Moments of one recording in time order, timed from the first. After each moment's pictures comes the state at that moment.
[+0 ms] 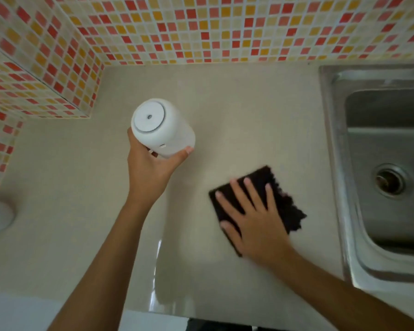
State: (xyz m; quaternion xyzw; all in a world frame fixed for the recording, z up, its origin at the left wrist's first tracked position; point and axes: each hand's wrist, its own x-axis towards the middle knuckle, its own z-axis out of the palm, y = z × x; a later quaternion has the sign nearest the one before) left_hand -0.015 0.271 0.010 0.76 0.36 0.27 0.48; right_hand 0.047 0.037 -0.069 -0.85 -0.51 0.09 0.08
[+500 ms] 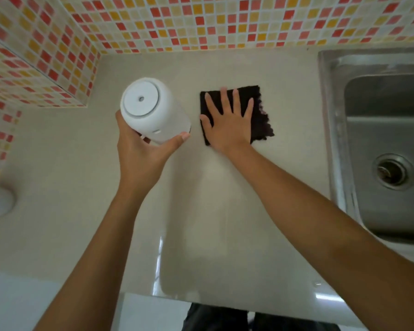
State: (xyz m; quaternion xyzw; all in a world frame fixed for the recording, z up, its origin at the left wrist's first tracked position) left_hand -0.012 0.254 0.024 0.77 0.34 0.30 0.45; right_hand 0.162 0.190 -0.082 -0.92 -0.38 0.09 0.06
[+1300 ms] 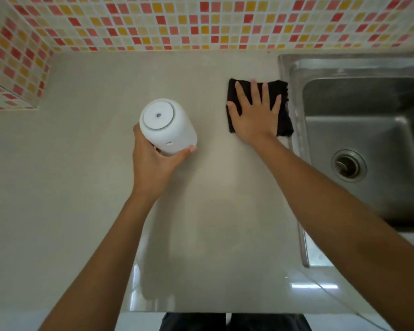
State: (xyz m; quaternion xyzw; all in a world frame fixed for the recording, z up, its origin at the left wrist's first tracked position) left_hand 0.028 0.211 -0.028 0.76 0.34 0.24 0.50; right_hand 0.247 0.096 -0.082 -0.96 -0.28 0.07 0.07
